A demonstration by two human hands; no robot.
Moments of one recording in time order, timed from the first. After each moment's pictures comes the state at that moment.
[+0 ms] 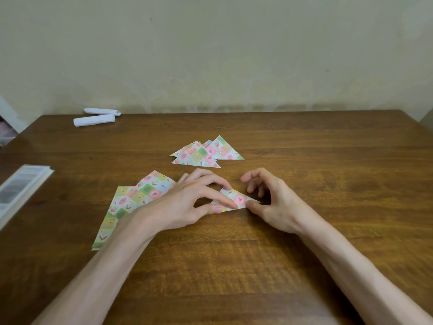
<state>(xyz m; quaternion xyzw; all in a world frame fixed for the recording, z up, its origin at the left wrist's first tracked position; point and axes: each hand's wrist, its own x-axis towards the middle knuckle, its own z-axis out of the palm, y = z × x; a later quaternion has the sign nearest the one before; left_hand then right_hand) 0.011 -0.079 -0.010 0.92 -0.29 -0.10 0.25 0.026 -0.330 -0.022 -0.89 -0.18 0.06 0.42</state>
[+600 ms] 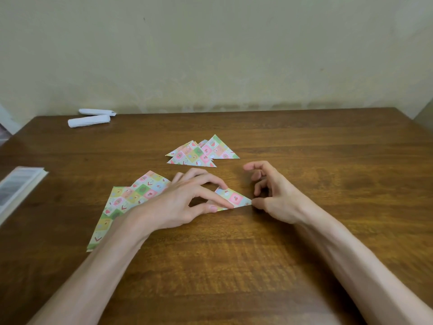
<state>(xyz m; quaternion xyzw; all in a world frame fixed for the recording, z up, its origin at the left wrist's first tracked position) 0.012 -0.080 -0.008 0.92 -0.29 -0.10 0.25 0.034 -0.338 -0.019 -0.86 -0.14 0.11 0.48</state>
